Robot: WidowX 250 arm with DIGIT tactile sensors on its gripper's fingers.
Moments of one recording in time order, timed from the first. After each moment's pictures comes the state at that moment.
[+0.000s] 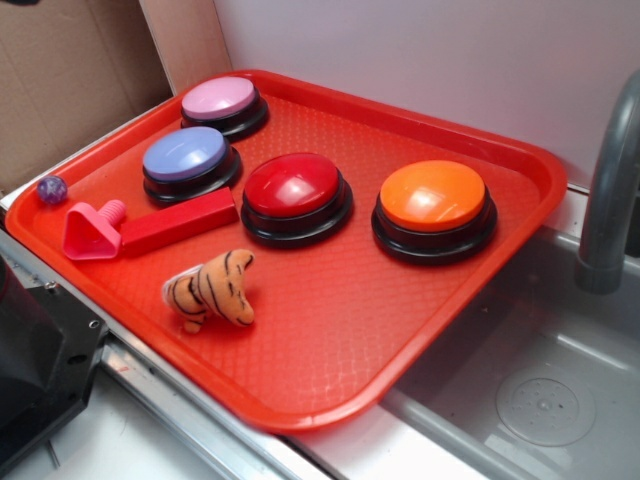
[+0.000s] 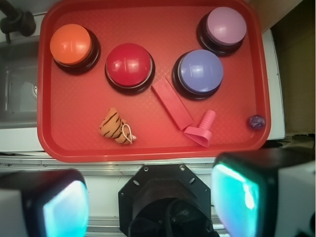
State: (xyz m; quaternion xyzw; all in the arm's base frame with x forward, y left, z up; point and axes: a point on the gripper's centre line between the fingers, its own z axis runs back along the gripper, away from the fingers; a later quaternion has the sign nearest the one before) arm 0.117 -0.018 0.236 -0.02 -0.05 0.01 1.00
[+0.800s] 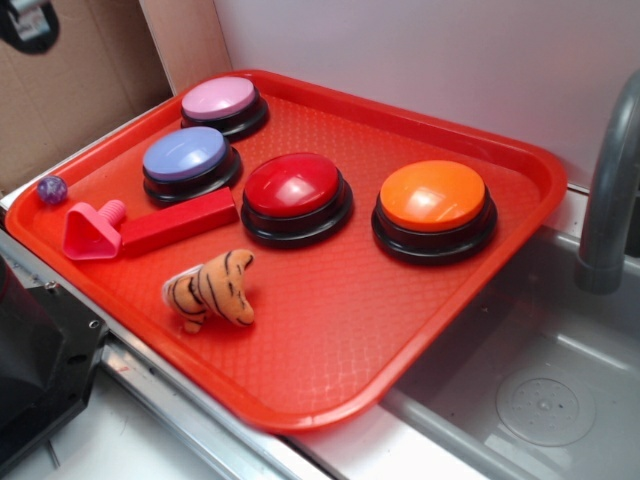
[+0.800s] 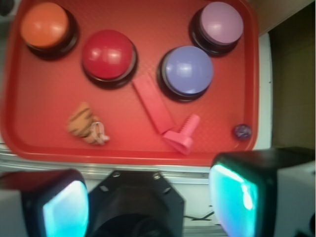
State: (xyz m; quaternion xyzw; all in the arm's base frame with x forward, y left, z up) arm 0.129 0.016 0.199 0.03 -0.03 -0.03 1.00
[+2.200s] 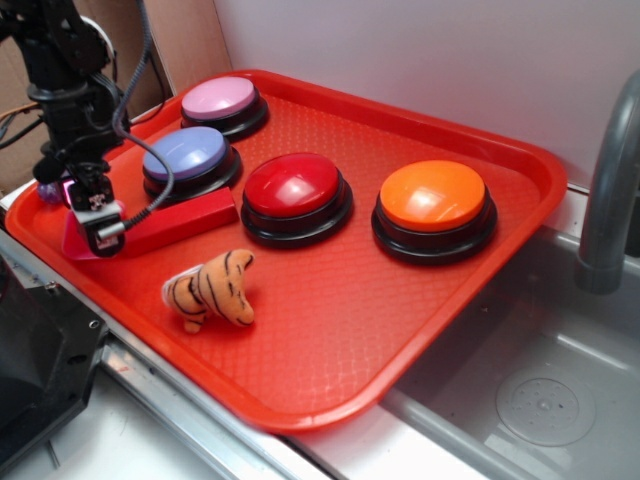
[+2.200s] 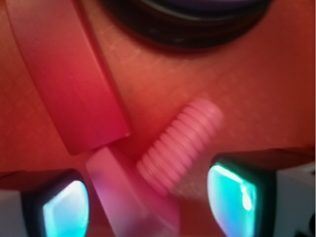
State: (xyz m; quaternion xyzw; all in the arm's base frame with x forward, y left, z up) arm 0.136 0.071 0.030 0.01 0.07 -0.10 0.99
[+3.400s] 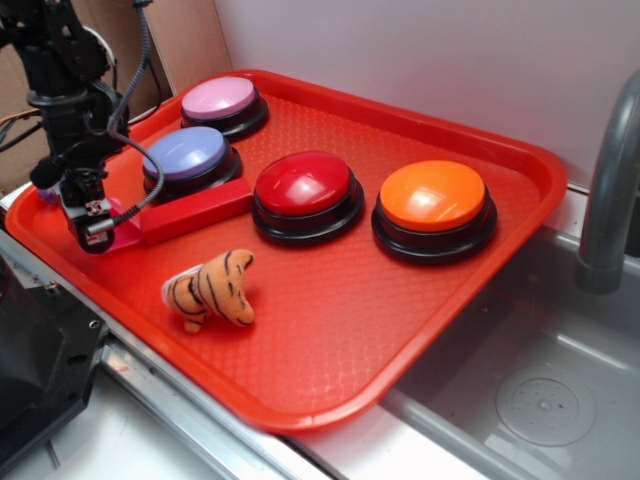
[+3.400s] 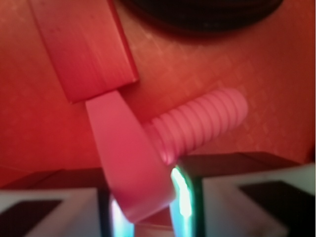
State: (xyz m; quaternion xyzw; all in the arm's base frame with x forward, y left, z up) arm 0.135 0.065 0.036 0.00 0.08 -0.09 0.99
